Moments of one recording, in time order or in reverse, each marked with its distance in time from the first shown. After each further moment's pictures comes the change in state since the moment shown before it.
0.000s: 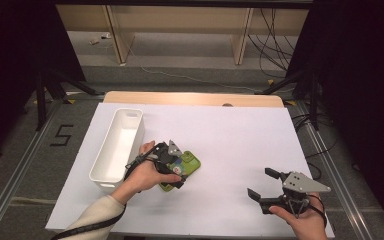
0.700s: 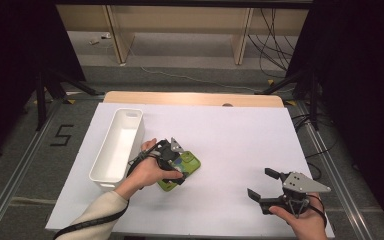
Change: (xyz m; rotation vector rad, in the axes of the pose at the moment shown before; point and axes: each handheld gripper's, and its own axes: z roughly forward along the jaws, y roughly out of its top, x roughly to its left) left arm 0.006 0.005 0.009 0.028 0.014 0.002; right arm 0.000 0.000 0.000 0.003 0.004 0.005
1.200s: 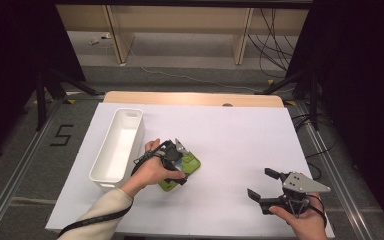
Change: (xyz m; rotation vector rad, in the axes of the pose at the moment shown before) left arm -0.001 0.004 0.014 0.065 0.011 0.029; right arm 0.000 0.000 0.000 0.001 0.003 0.001
